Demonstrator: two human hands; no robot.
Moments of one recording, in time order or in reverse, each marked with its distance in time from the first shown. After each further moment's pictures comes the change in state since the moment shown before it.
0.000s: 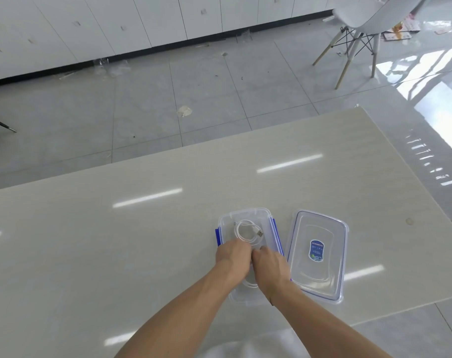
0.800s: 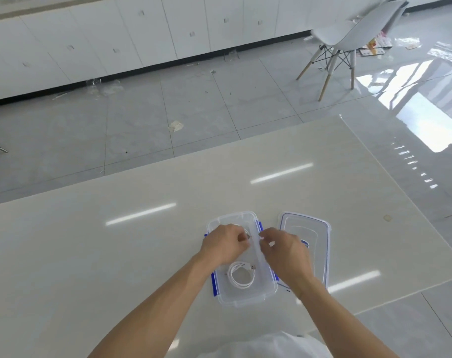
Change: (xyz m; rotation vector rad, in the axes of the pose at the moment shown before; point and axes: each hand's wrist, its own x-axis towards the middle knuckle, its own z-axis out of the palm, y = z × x) left_hand -0.010 -0.003 -0.038 -0.411 0.188 0.097; right_hand -0.035 0.051 -0.046 0.585 0.406 0.180
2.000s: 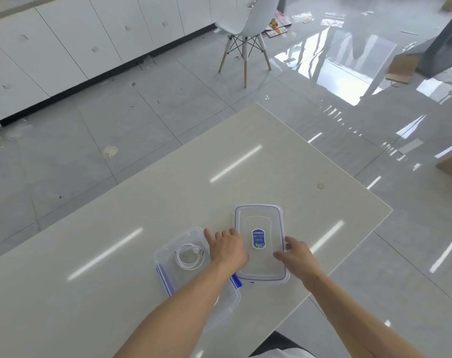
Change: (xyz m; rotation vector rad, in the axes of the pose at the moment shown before) left_hand 0.063 0.091 0.091 0.595 -0.056 0.118; right_hand 0.002 0.146 -0.011 0.545 -0.030 0.592
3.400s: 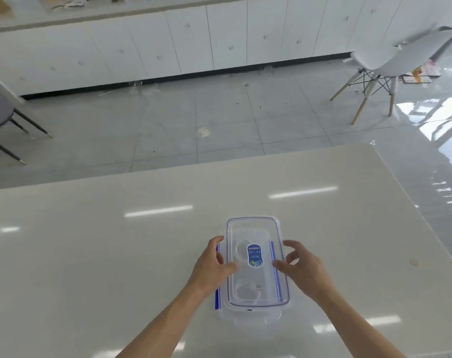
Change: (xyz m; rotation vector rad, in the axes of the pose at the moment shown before) left_hand -0.111 -0.140 0.025 -1.252 0.233 -0.415; right_hand -0.024 -0.094 0.057 -0.374 -0.287 -0.500
